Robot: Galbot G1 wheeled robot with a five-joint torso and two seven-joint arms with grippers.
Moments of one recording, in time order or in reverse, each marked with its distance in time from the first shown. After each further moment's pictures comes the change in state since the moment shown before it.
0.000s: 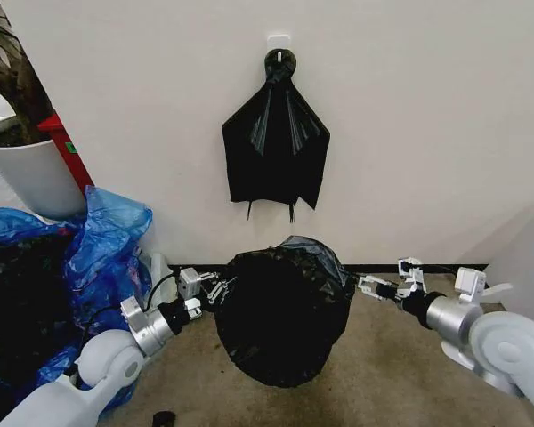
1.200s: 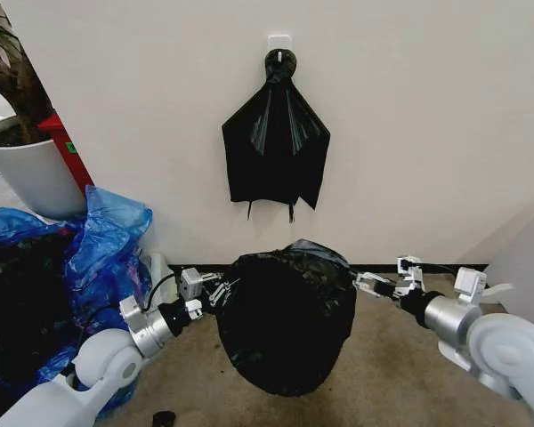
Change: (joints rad) left arm 0.013 0.025 -0.015 -0.052 -0.047 0.022 0.030; right arm -0.008 0.036 0.040 -0.074 0.037 0.038 -0.106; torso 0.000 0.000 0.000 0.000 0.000
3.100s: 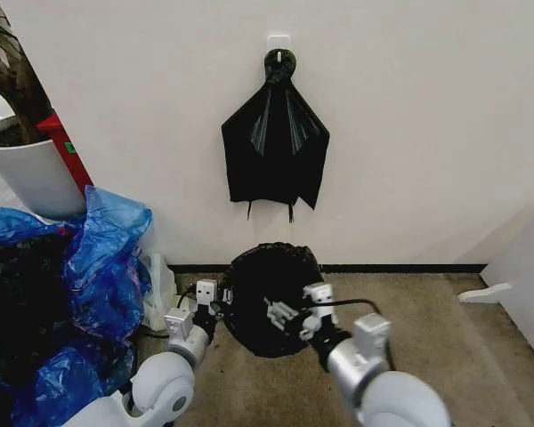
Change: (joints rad) left arm -0.084 -0.076 0.334 -0.047 0.145 0.133 -0.879; right arm 0.206 0.261 -0.796 0.180 -0.640 0.079 0.471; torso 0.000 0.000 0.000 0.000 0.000
